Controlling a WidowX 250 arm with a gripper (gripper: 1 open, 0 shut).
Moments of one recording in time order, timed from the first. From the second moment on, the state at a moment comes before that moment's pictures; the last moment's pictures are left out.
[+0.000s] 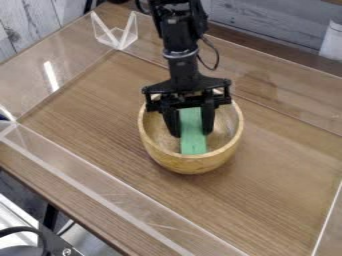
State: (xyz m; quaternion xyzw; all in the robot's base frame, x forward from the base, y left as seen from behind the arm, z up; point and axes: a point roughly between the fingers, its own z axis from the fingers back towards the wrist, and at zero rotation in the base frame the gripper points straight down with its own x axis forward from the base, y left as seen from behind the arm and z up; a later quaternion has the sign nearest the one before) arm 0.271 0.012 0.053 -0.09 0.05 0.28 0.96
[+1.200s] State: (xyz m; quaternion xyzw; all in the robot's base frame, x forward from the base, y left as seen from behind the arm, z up) arm 0.277 0.118 0.112 -0.13 -0.01 0.35 0.93
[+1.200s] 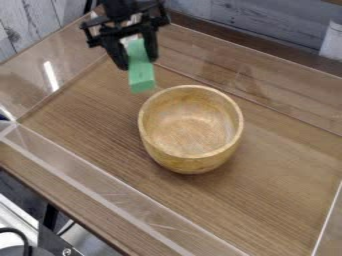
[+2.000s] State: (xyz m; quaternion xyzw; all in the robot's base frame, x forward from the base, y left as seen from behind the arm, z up) arm 0.269 0.122 0.069 -0.10 -0.03 0.34 0.94
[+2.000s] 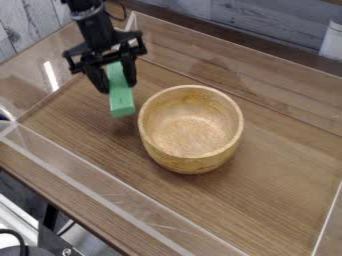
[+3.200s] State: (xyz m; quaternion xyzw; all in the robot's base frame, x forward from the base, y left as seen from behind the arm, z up) arm 0.271 0.122 0.068 -0.09 -0.02 0.32 0.94
